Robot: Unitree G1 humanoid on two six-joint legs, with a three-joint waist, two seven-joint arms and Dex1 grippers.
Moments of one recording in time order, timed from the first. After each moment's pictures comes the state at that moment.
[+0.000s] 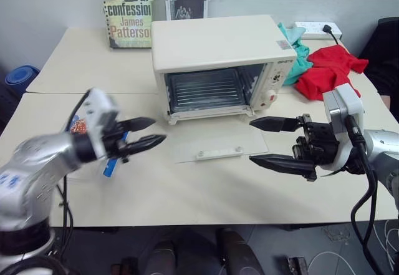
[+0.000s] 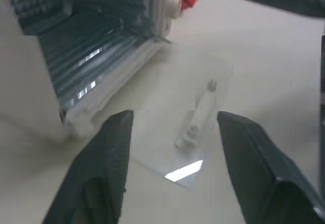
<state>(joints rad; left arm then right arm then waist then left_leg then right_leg) -0.24 0.70 0.50 -0.63 -0.72 1.09 -0.78 -0.41 -0.87 -0.17 -0.42 1.04 0.76 1.00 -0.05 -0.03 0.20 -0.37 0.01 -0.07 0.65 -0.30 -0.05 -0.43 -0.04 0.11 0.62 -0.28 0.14</state>
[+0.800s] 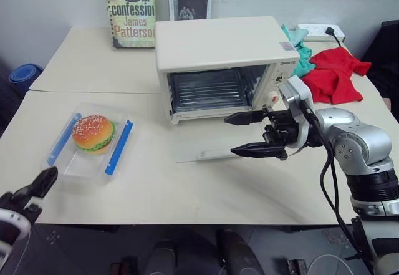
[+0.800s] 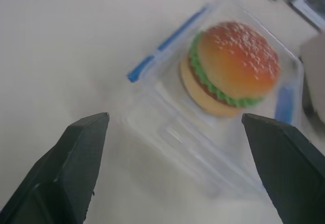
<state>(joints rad) 0.23 0.46 1.10 -0.56 -1.60 1.11 0.51 -0.68 -0.70 0.07 -0.09 0.78 0.66 1.30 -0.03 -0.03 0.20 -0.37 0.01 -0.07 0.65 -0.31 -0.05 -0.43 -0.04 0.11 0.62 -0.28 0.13</state>
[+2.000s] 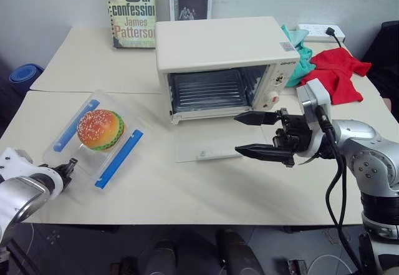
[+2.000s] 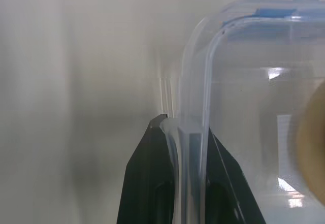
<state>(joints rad) 0.09 0.85 0.56 -0.25 -1.91 0.71 1.07 -0.51 -0.72 -0.11 -0.31 0.89 0.79 1.10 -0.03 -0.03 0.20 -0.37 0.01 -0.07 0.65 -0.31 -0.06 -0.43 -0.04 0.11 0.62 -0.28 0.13</state>
